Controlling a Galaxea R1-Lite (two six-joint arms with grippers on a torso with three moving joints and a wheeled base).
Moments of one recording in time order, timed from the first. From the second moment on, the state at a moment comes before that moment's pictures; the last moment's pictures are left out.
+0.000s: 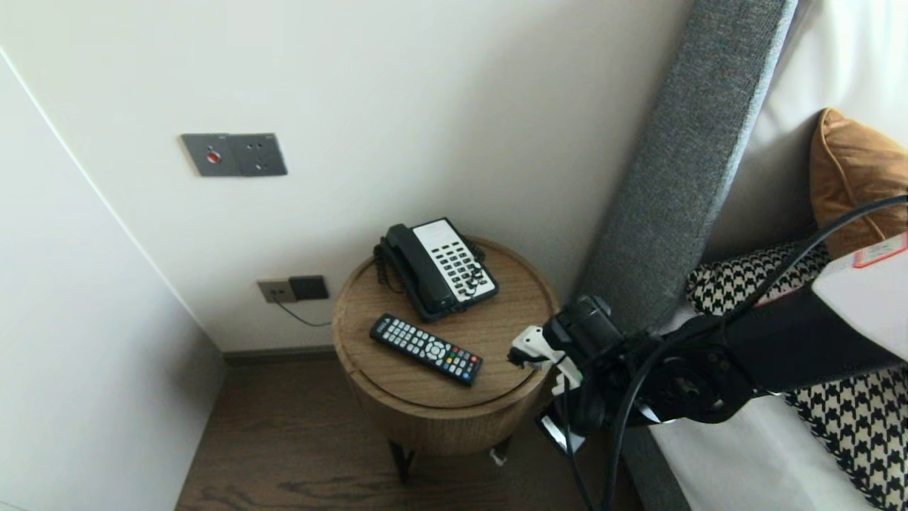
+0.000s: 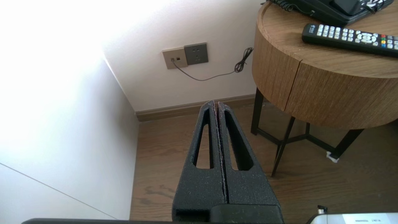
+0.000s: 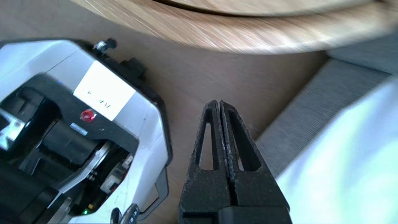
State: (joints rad) left arm 0.00 0.00 0.00 0.00 -0.01 0.13; right arm 0.61 1.93 -1.02 0.05 -0.09 -0.14
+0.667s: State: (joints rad) left arm 0.00 0.00 0.00 0.00 -0.01 0.13; right arm 0.52 1.51 -0.85 0.13 -0.31 -0.01
